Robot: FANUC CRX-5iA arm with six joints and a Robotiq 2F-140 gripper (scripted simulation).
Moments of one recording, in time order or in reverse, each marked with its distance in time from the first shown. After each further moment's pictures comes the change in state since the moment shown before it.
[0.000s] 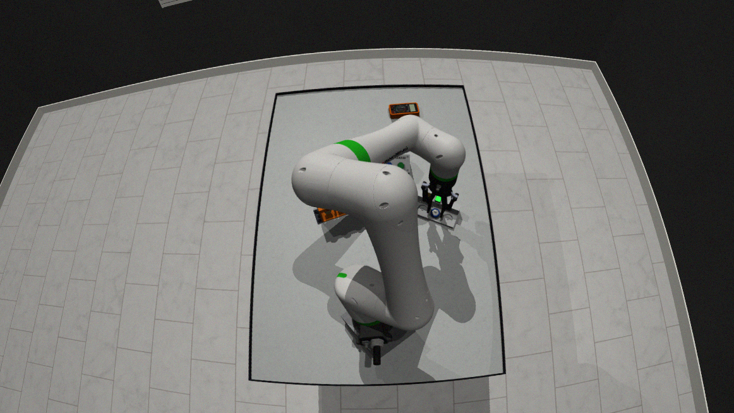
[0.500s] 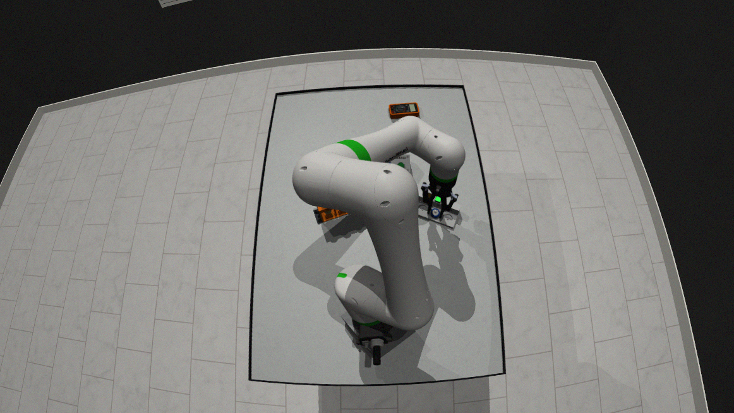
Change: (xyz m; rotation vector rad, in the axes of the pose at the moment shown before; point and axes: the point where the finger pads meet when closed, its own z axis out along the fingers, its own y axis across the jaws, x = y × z) arm 0.000 0.000 0.005 0.000 0.000 0.000
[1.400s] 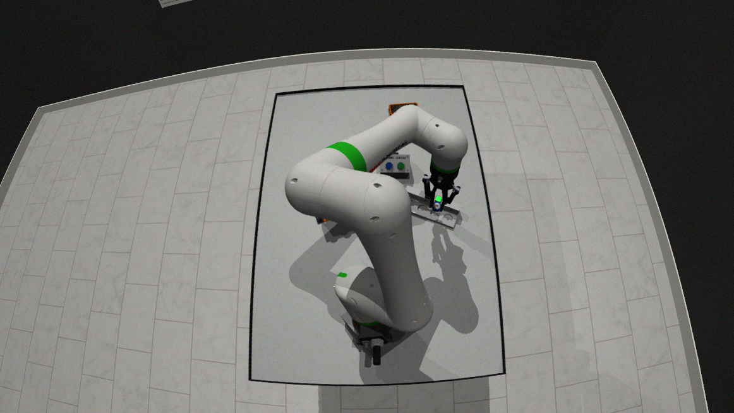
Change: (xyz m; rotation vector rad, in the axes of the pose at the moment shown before) arm 0.000 0.000 -0.054 -0.001 0.000 0.000
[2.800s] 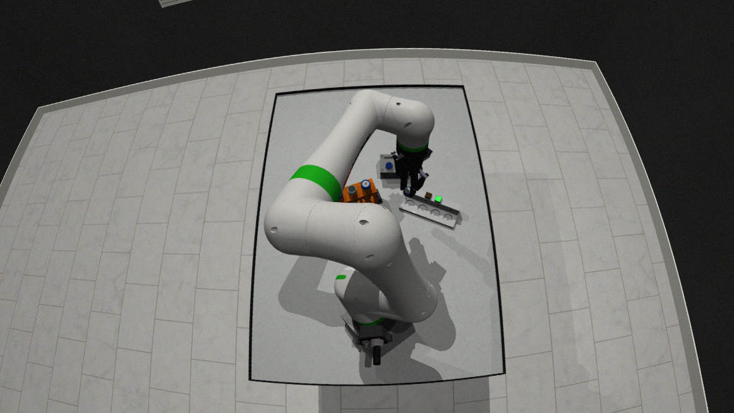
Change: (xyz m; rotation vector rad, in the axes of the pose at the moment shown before) arm -0.027 -0.105 -0.086 0.011 -0.003 0.355
